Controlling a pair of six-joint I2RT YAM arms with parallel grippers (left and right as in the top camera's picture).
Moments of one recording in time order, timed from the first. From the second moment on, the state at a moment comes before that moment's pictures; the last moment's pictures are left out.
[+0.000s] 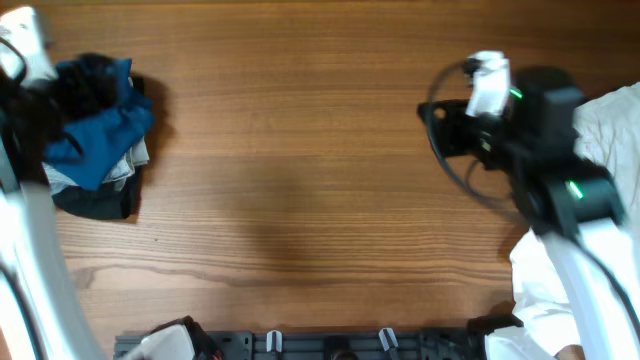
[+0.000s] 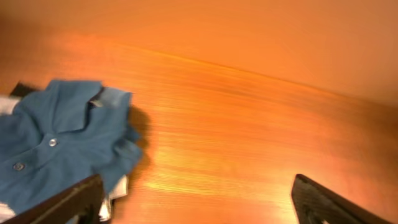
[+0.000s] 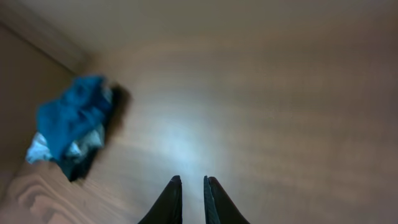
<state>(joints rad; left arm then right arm) 0.33 1.32 1.65 -1.01 0.34 -0.03 0.17 1.10 1.24 -0.69 -0.37 0.25</state>
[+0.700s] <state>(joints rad) 0.14 1.13 1.65 -1.27 0.20 -0.02 0.17 0.86 1.25 -0.74 -0.35 0.29</state>
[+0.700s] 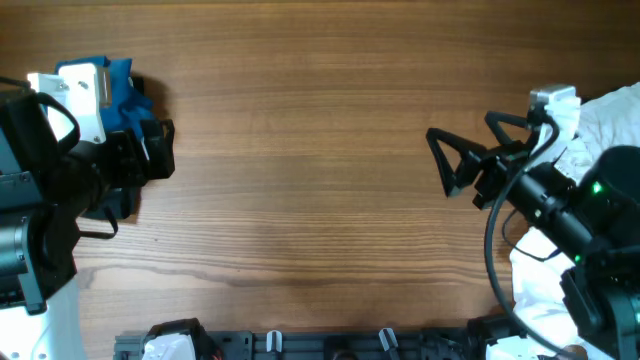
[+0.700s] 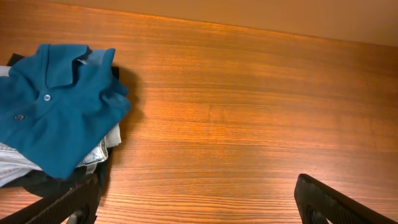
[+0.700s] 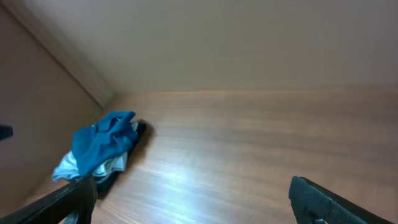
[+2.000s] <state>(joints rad) 0.14 1.14 1.65 -1.27 0.20 -0.02 0.06 0.02 0.02 0.11 -0.24 -0.11</state>
